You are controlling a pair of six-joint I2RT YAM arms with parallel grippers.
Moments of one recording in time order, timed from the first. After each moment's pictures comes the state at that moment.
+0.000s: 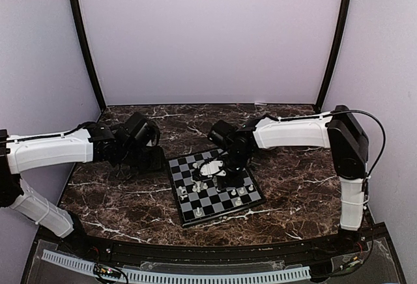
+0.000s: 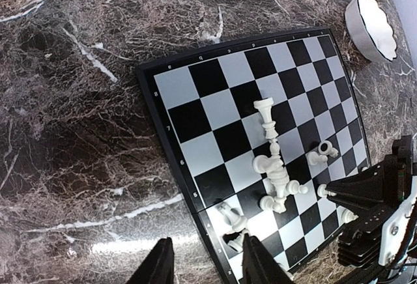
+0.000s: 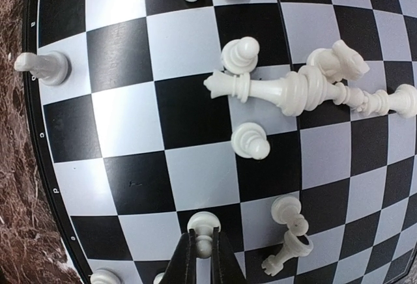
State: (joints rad) left arm -0.82 1.37 0.99 -0.60 -0.14 -0.83; right arm 0.94 2.03 1.52 -0.83 -0.22 -0.81
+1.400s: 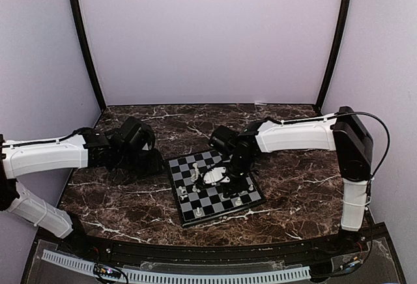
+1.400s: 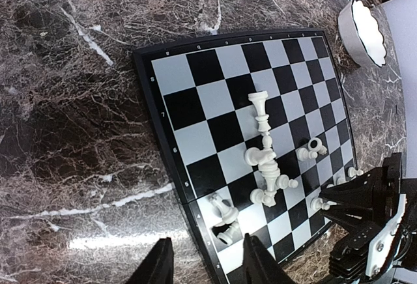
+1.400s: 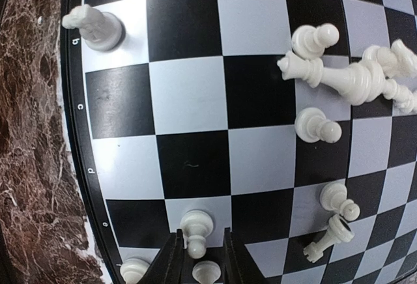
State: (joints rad) left arm -0.82 1.31 0.91 -0.54 -0.10 -0.90; right arm 0.97 1.98 1.47 -0.87 -0.20 -0.84
